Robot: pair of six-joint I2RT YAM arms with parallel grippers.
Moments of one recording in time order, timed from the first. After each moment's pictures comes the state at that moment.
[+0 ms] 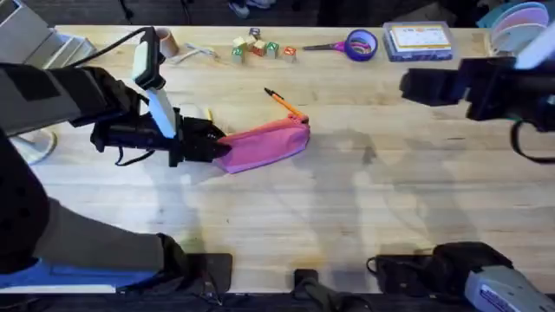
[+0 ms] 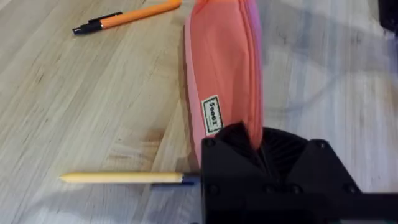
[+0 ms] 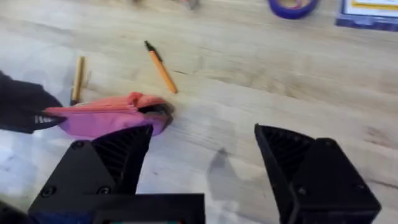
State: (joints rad) left arm 0.35 1.65 0.87 -1.05 1.03 1.64; right arm 0.04 0.86 1.00 -0.80 -0.24 0.06
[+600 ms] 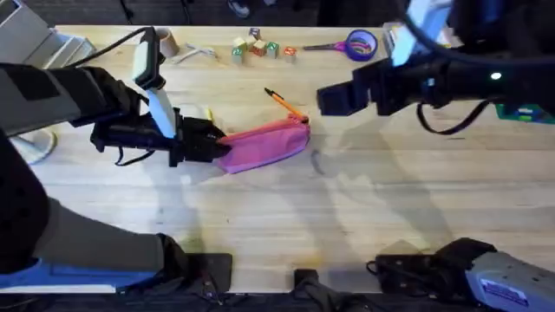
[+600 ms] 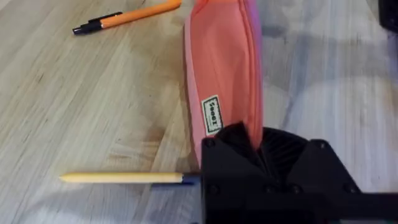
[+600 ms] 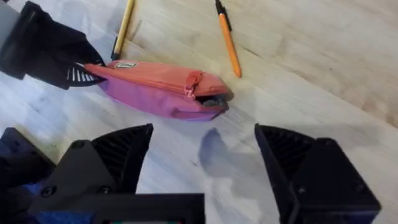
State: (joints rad) left arm 0.35 1.65 0.87 -1.05 1.03 1.64; right arm 0.41 1.18 1.09 -0.72 -0.25 0.07
